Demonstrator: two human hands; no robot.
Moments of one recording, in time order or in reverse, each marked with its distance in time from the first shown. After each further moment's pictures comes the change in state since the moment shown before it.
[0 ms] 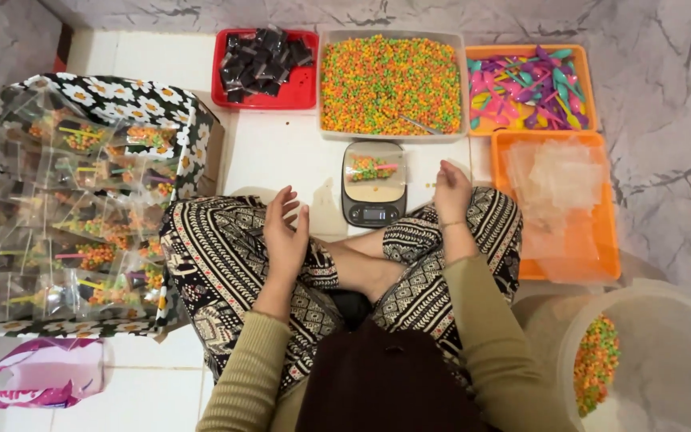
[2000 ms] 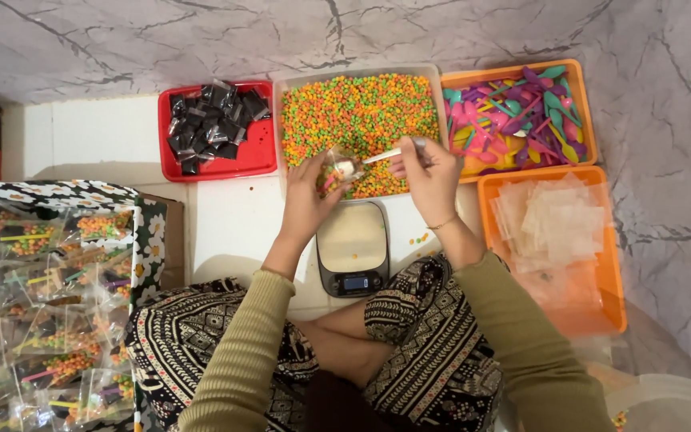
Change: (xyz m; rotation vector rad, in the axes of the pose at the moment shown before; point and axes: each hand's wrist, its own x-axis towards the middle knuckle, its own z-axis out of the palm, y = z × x) left_hand 0.219 -0.033 0.171 0.236 -0.345 0.301; right_hand 0.095 -0.200 0.044 0.206 -0.177 -0.254
